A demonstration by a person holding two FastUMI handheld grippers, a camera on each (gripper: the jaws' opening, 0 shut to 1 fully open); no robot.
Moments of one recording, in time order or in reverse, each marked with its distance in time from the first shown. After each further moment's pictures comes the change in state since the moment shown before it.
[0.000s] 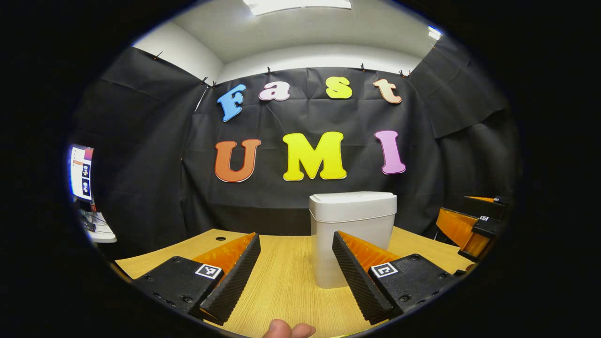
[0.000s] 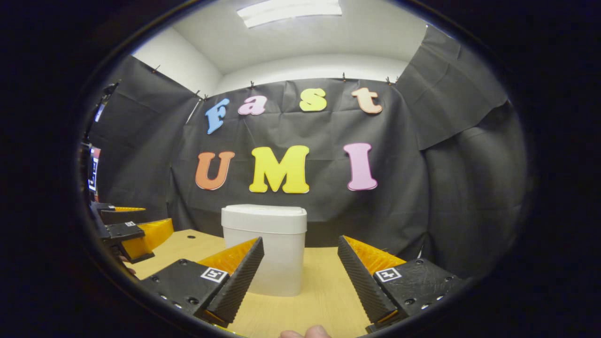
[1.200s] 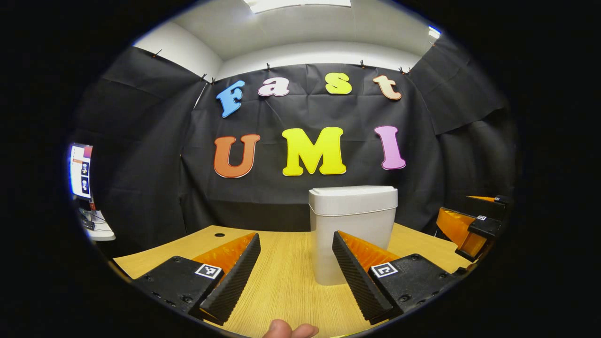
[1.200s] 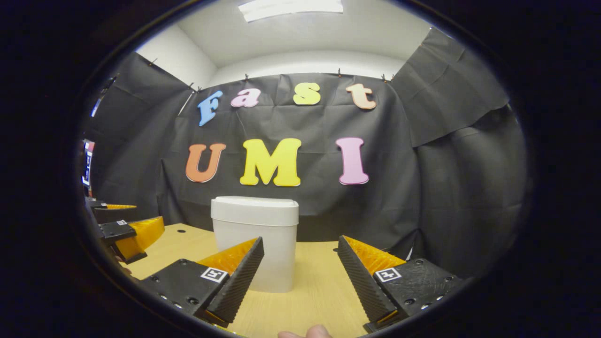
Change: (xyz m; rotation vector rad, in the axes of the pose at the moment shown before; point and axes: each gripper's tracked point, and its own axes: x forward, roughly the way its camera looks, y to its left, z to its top) left arm 0.004 -0.002 -0.015 -0.010 0.026 -0.006; right arm 0.003 -0.008 -0.015 -0.019 0.041 -0.068
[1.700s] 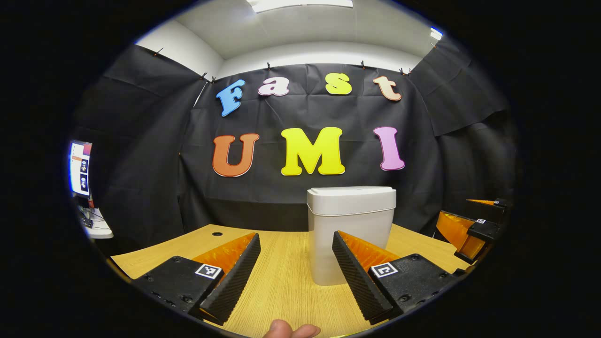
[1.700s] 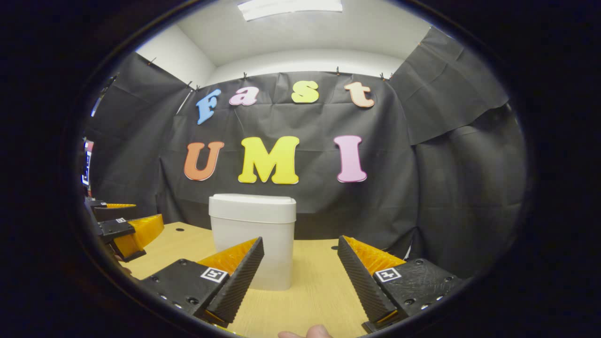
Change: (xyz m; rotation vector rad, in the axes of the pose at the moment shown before) left arm -0.001 -0.003 0.001 -0.005 -0.006 -0.007; right arm -0.002 -0.002 -0.004 0.003 0.013 -0.004
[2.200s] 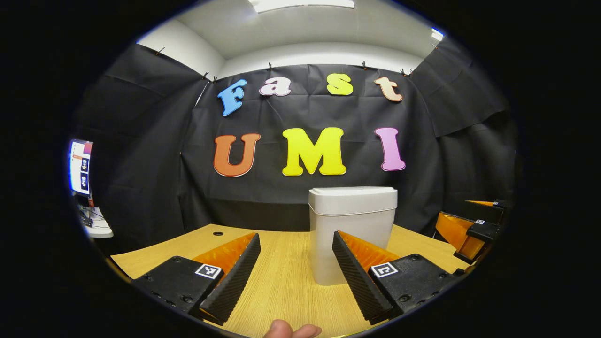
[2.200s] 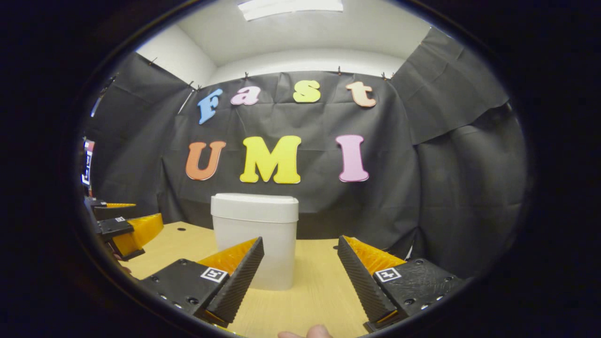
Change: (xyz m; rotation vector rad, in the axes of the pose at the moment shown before) left arm -0.001 0.004 -0.002 -0.006 -0.001 0.001; right arm 0.000 0.002 0.001 0.006 -0.008 0.008
